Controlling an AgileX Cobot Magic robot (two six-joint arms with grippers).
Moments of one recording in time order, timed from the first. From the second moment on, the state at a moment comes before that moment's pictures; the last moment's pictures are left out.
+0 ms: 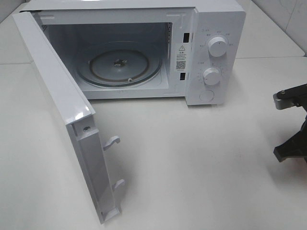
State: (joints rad) left arm 0.07 -0.01 -0.52 -0.18 1.08 0.11; right arm 0.18 1.58 -0.65 -0.51 0.57 0.37
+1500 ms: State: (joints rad) left arm 0.07 -0.01 -0.52 -0.18 1.08 0.11; right arm 0.51 1.50 -0.65 -0.65 0.85 0.56
